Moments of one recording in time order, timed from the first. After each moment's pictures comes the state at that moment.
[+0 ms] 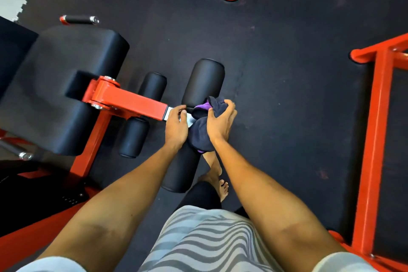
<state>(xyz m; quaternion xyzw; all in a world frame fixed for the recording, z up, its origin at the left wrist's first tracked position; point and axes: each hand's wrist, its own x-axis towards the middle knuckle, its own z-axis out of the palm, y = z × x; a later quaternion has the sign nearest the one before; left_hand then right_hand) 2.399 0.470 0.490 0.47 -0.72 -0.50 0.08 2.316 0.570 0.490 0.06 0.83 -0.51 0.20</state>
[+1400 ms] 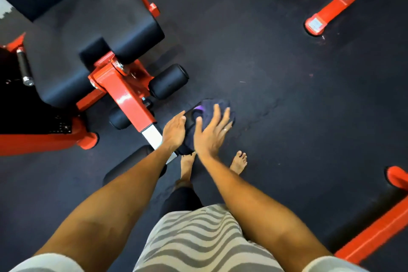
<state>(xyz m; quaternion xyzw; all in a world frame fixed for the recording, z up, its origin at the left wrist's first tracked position) 2.261 0.441 0.463 0.67 -0.57 -0.48 0.01 2.162 0.503 0.445 -0.33 0.87 -0.31 0.21</state>
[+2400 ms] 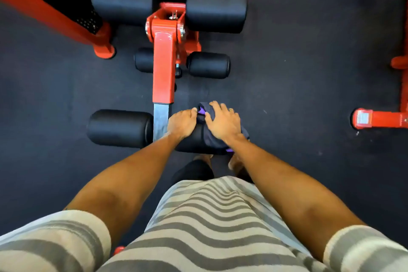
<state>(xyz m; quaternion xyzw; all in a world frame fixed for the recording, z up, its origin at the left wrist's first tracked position) 2.239 0.420 0.468 0.80 -0.44 -0.40 -0.04 2.086 0.370 0.457 -0.79 0.53 0.12 0.28</state>
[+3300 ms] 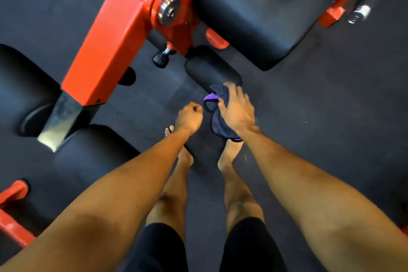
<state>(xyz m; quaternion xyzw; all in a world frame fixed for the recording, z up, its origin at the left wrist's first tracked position) 2.156 0.248 0.278 0.86 0.06 -0.46 0.21 2.079 0.105 0.271 -0.88 0.31 0.14 0.32</state>
